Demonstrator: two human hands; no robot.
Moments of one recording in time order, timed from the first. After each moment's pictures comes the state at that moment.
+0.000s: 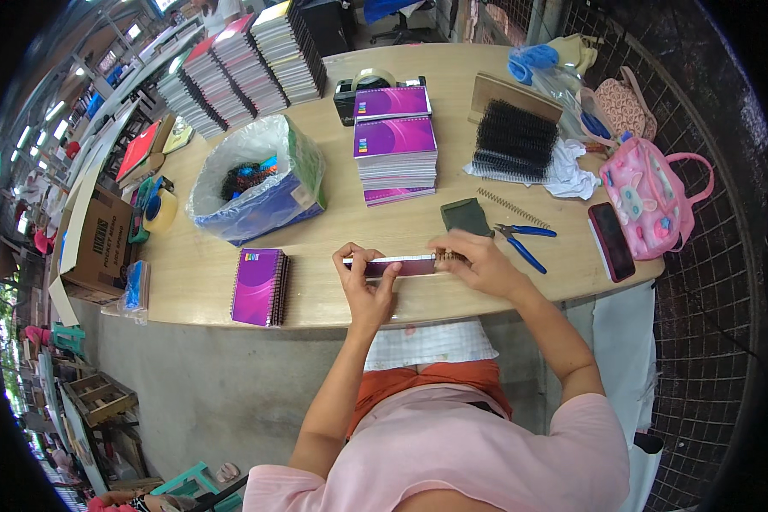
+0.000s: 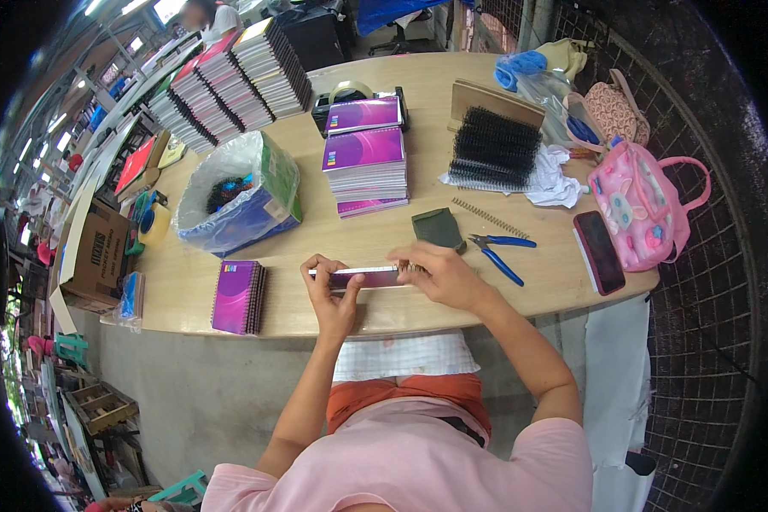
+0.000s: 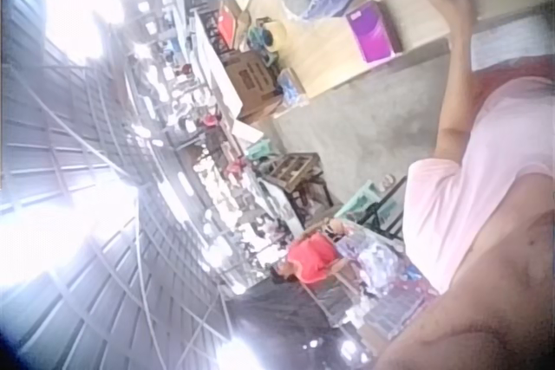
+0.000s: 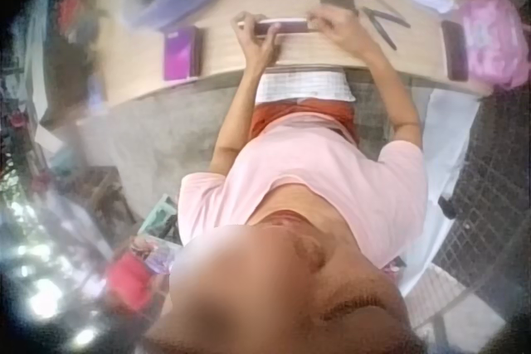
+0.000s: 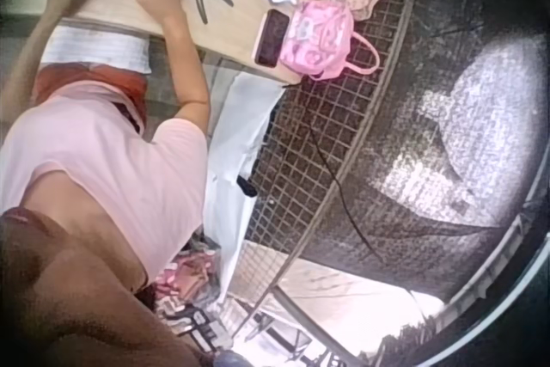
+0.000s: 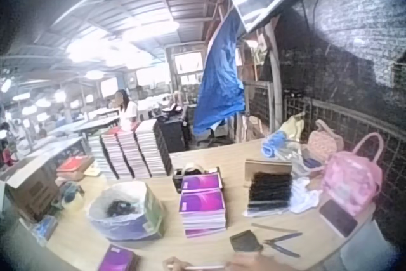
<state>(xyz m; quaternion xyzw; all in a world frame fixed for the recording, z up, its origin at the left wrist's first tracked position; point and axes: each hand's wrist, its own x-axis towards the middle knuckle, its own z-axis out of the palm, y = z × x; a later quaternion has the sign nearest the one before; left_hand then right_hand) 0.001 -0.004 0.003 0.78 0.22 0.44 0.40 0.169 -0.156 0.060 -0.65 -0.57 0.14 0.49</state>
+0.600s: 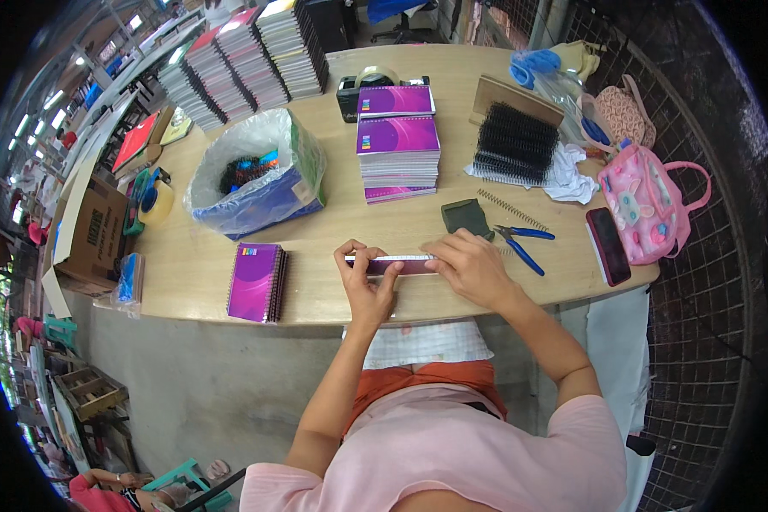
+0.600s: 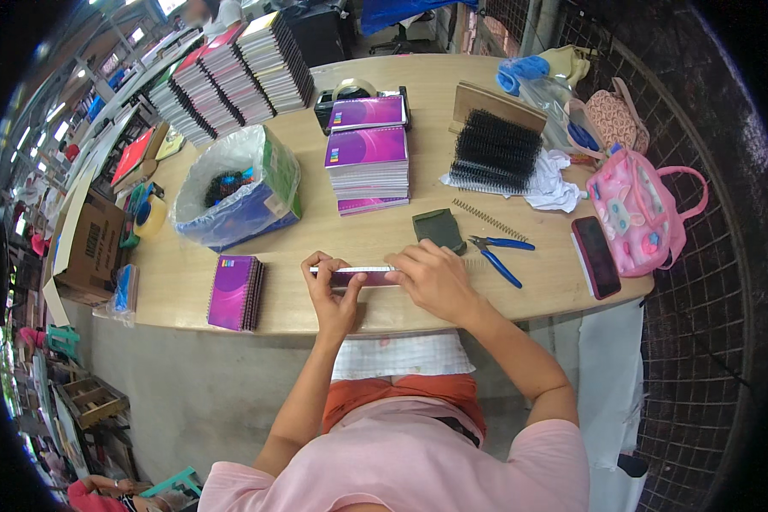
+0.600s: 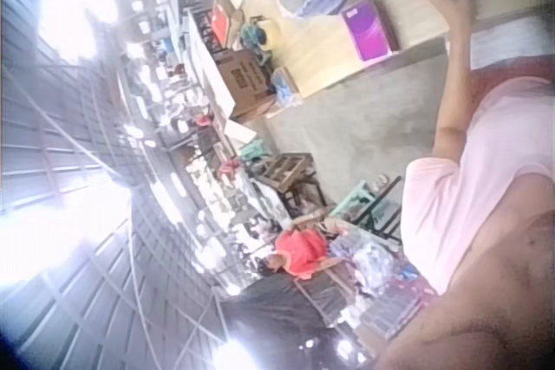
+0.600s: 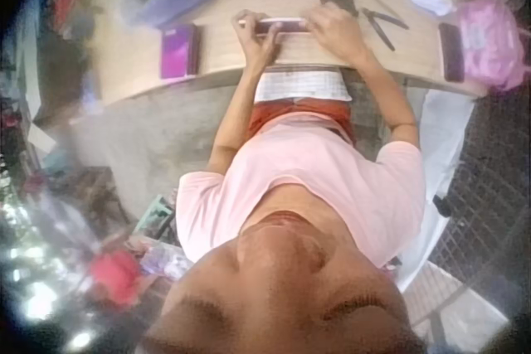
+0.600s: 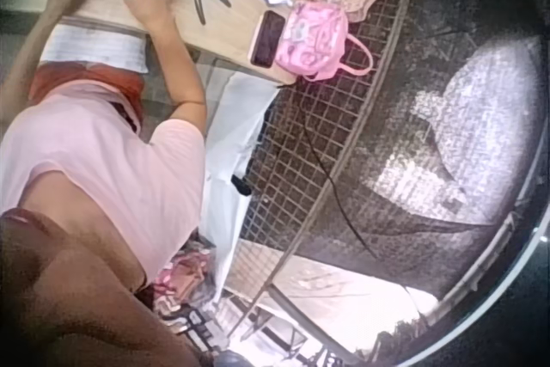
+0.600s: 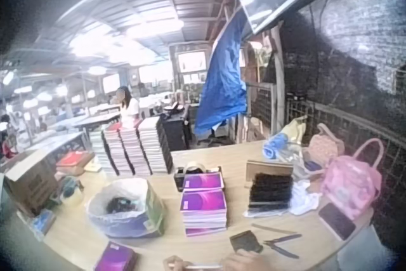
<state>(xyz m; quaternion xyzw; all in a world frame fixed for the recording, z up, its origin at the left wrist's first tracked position) 0.002 -0.004 0.001 0.78 0.21 0.45 0.38 0.148 -0.149 0.065 -0.74 -0.60 -0.02 0.31</state>
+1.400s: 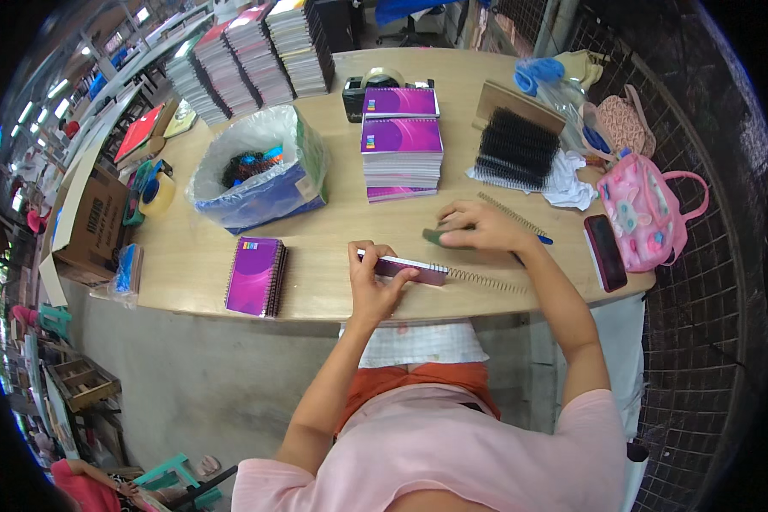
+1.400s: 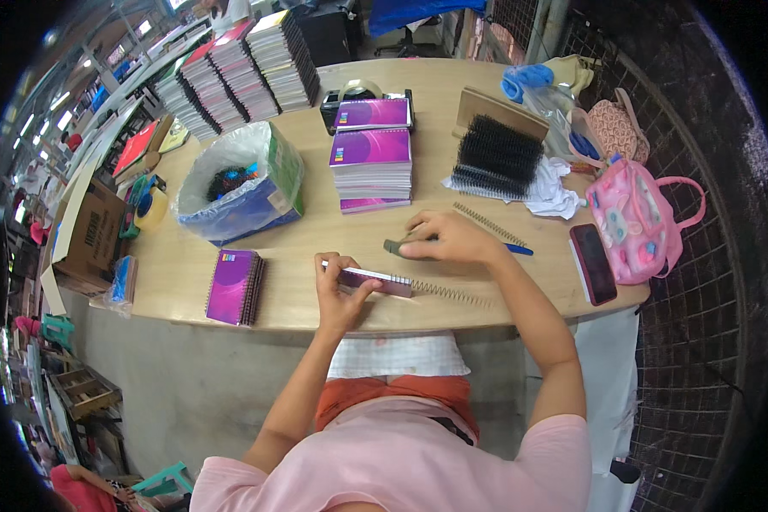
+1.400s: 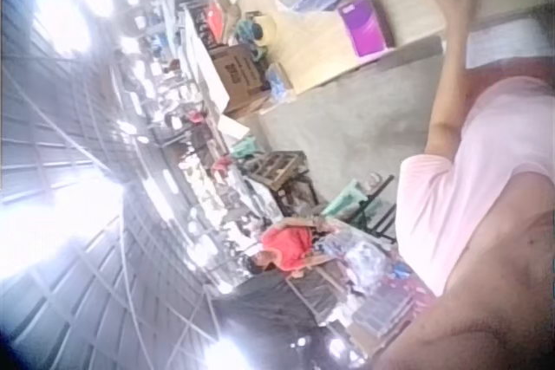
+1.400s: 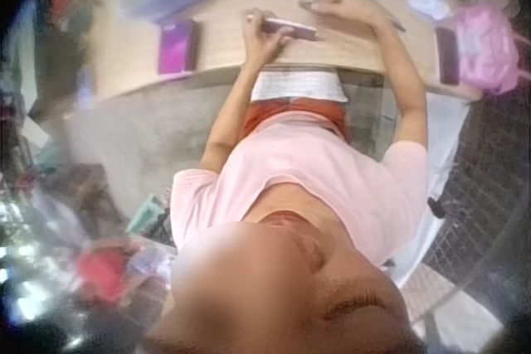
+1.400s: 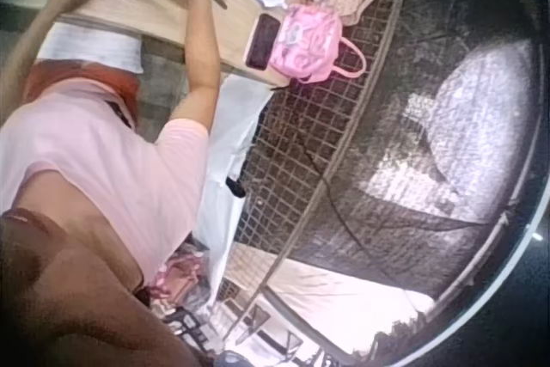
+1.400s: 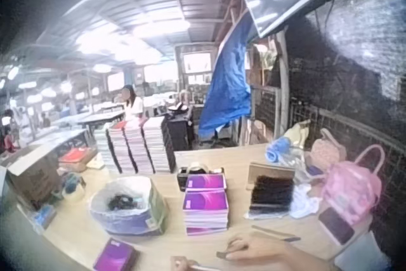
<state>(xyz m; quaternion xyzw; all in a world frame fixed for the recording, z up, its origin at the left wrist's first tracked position) 0.004 -0.007 0.008 0.78 0.19 0.40 0.43 0.237 -0.133 0.079 -0.60 -0.62 0.36 0.36</state>
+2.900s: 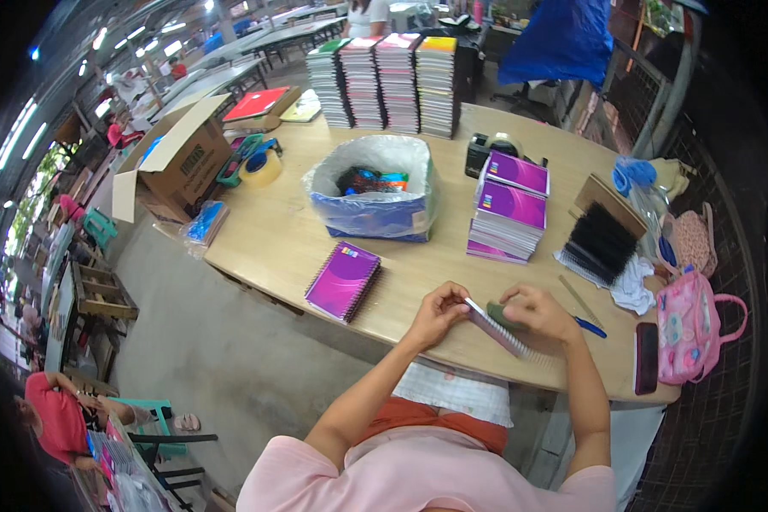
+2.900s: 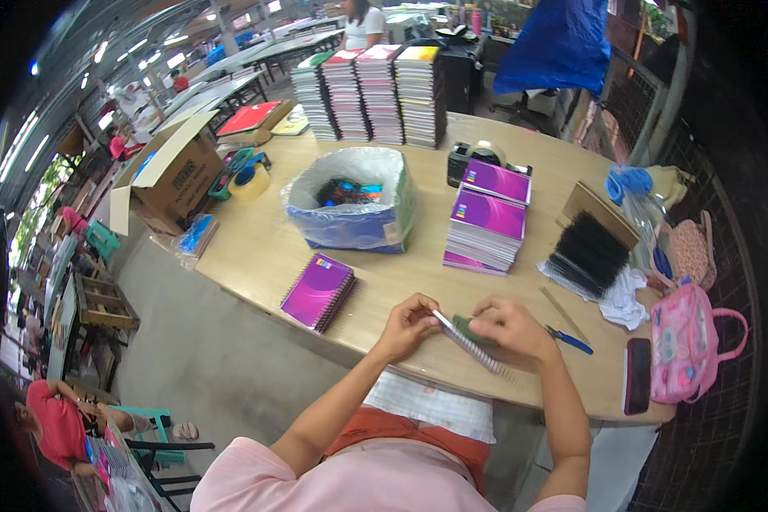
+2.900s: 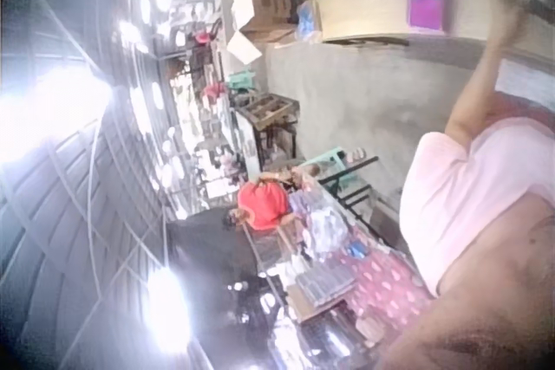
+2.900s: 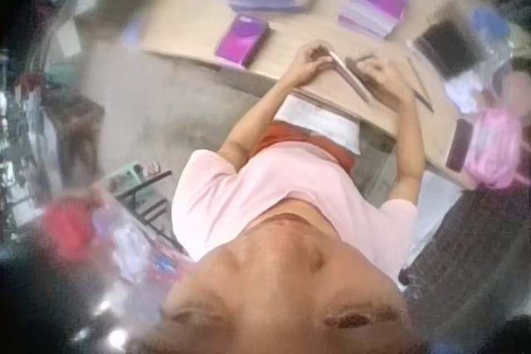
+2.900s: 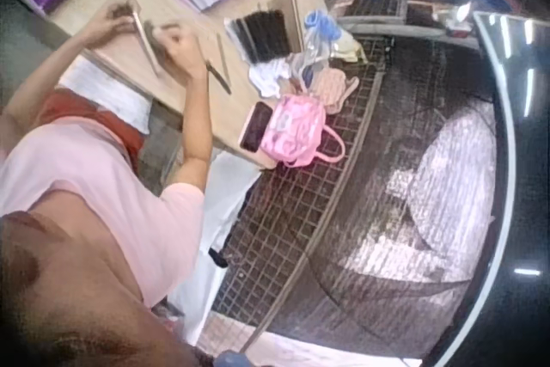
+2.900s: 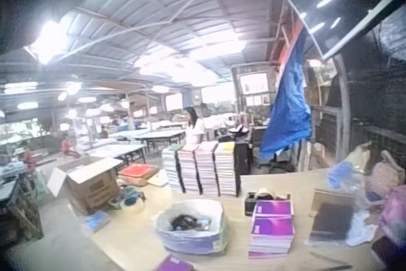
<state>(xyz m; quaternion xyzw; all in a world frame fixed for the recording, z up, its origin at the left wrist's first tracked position) -0.011 0.031 -0.013 0.53 0.11 0.28 0.79 0.207 -0.112 0.065 -0.62 -0.58 0.35 0.40</state>
